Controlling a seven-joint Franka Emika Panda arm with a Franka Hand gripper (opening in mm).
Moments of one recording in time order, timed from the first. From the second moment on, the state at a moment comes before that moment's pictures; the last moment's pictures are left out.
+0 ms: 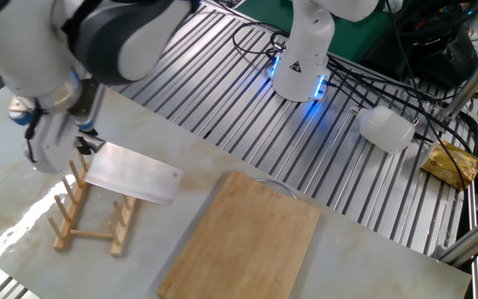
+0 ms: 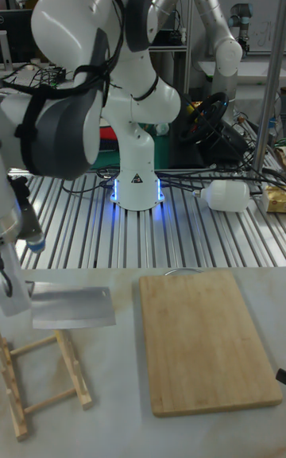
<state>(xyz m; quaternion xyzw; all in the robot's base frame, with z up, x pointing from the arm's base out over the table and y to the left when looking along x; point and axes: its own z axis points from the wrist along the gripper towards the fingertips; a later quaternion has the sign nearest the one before) 0.632 -0.198 0.257 -0.53 -0.84 0.06 0.08</state>
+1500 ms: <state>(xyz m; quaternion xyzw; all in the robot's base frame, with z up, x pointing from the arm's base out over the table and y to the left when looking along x) 0.654 -0.230 0.248 -0.51 -0.85 0.08 0.09</state>
